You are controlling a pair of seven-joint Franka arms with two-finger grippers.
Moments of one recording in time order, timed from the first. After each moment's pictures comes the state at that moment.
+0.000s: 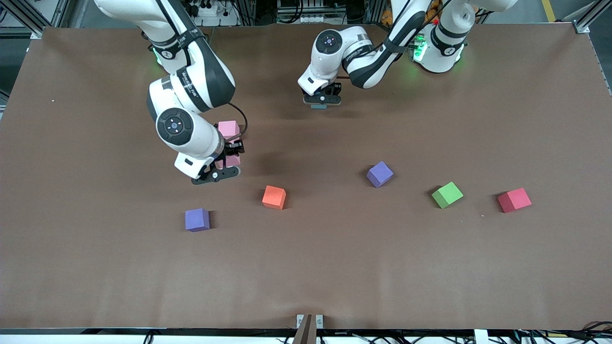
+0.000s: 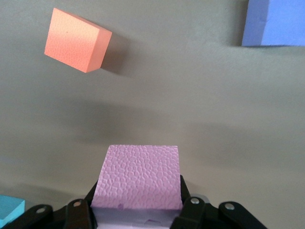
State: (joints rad) left arm -0.49 0.40 -0.62 -2.29 0.10 2.60 -1.13; right arm 0.56 0.32 -0.11 -1.81 0.18 1.92 0.18
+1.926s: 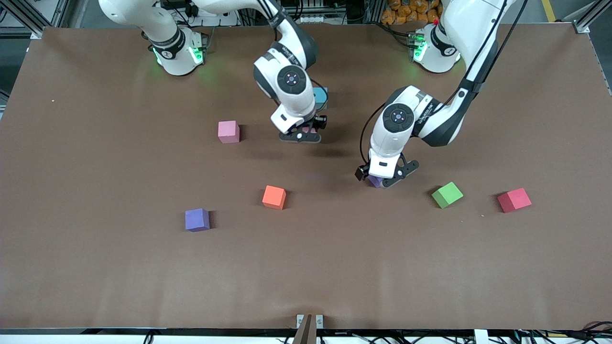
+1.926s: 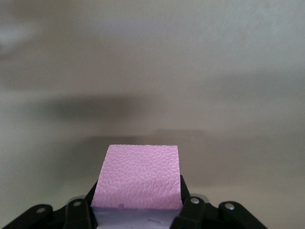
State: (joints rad) left arm -0.32 0.43 -0.24 -2.02 0.20 2.43 -1.25; right arm 1.05 0.51 -0.14 -1.81 0.31 2.27 0.82
